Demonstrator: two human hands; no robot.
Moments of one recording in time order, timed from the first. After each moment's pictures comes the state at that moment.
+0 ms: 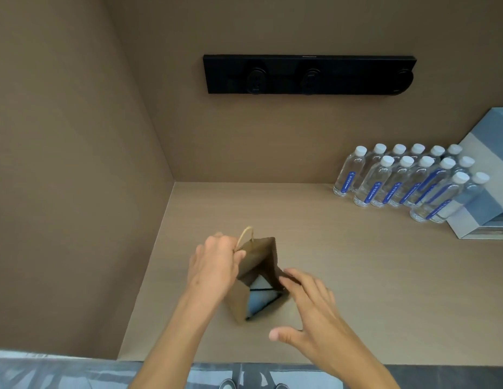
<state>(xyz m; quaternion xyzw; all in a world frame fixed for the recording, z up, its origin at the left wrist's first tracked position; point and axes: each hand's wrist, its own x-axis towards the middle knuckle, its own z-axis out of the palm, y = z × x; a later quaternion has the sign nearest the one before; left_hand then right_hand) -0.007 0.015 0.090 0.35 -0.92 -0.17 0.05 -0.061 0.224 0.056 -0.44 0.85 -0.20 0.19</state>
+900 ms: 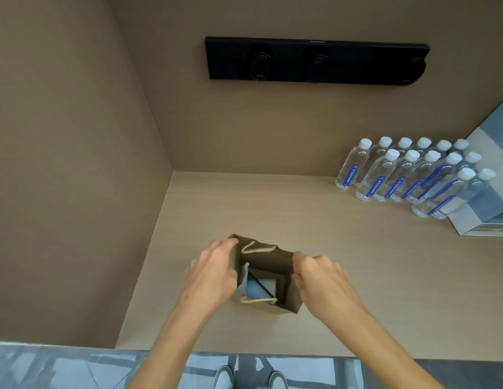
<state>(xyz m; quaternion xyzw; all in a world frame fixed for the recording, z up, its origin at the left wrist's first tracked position) 0.017 0.017 0.067 0.34 -0.90 -0.27 0.00 -0.090 0.189 0.093 -0.36 0.92 -0.06 0.15</state>
